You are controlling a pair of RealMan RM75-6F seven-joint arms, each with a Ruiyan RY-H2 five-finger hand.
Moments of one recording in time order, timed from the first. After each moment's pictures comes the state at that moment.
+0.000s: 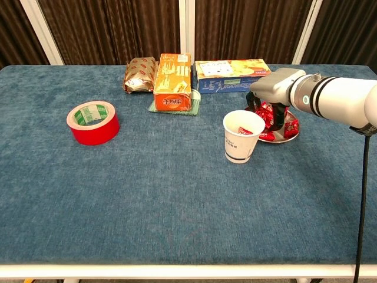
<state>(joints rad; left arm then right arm) -0.12 -1.23 -0.03 -1.18 1.57 1.54 -0.58 1.08 -1.67 0.05 -1.22 -0.49 0.82 -0.90</state>
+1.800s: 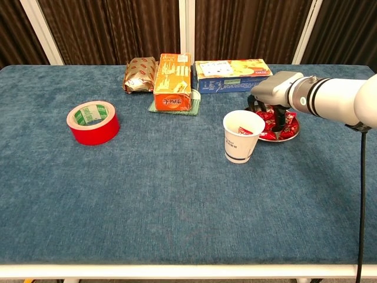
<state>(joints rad) -0.14 -1.25 -0.03 -1.15 1.56 1.51 -0.60 1.11 -1.71 0.01 -1.10 -0.47 0.74 -0.90</state>
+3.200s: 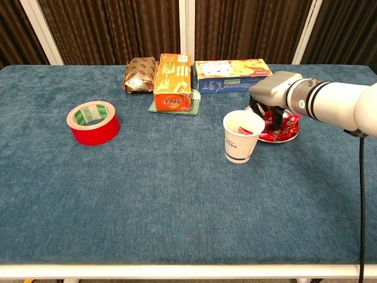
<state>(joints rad) -0.13 -1.26 -0.03 -1.13 1.56 1.52 -0.62 1.08 -1.72 0.03 -1.12 -0.52 0.78 -0.89</state>
